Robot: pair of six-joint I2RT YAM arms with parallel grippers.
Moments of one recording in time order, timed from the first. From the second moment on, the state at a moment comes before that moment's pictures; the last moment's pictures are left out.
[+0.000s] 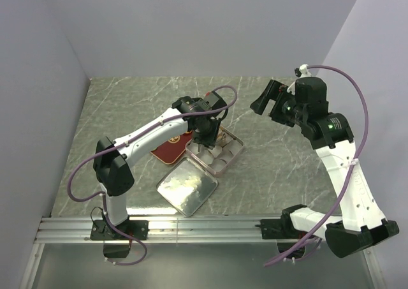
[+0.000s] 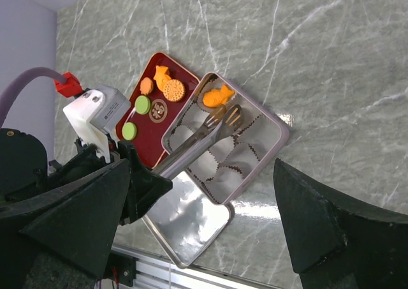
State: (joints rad) left arm -0.87 1.86 1.82 -1.11 -0.08 -0.57; right arm 0.28 1.13 1.47 -0.88 -0.05 0.58
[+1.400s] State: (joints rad) left arm -0.61 1.49 1.55 -1.21 -0.24 -0.61; right arm 0.29 1.15 1.48 -0.87 -0.07 0.60
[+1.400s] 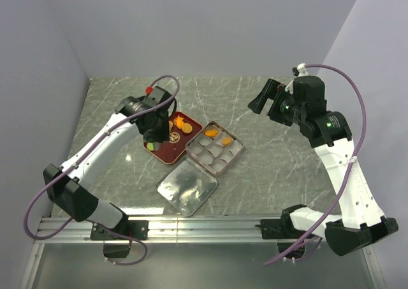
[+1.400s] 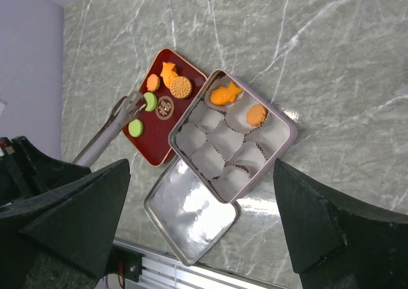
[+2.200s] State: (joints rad) left arm -0.53 1.37 1.31 -1.11 -0.20 -0.55; right arm 0.34 1.22 1.48 -0.87 -0.10 0.61
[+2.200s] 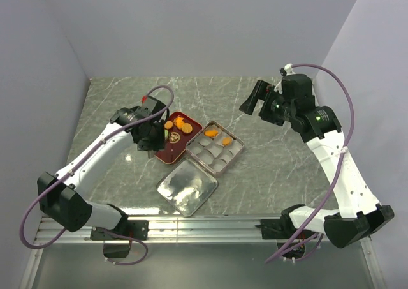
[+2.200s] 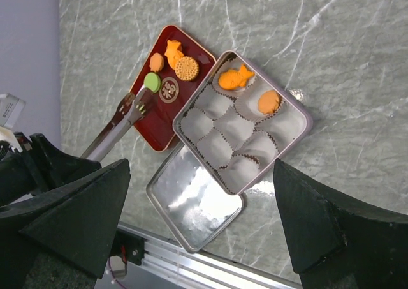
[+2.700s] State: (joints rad) left arm -0.52 1.51 1.32 -1.08 -0.20 -0.51; right arm 0.35 1.20 1.48 -0.87 -0.07 0.61
